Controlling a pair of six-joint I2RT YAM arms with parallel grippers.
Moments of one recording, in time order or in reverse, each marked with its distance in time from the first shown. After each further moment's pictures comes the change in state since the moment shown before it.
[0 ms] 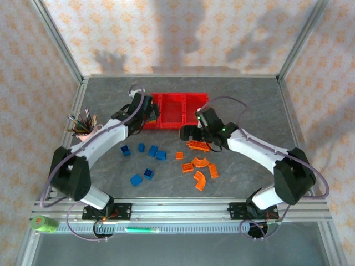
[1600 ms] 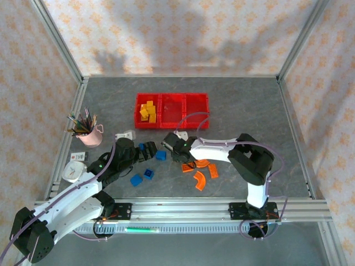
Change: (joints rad) left arm -0.116 -0.669 -0.657 0.095 0.223 -0.249; right arm 0.306 0.400 0.123 -0.076 0.331 0.232
